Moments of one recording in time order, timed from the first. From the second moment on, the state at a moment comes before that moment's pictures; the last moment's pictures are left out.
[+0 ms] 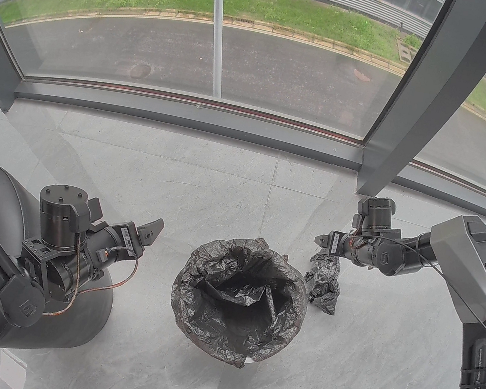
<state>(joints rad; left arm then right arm) -0.38 1.87 -0.54 -1.08 0.16 -0.44 0.23 2.49 -1.63 -0.27 -0.04 0.20</state>
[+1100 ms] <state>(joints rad) -0.38 2.00 -0.54 -1.17 0.16 -0.44 0.21 2.92 -2.00 0.15 -0.06 0.28</state>
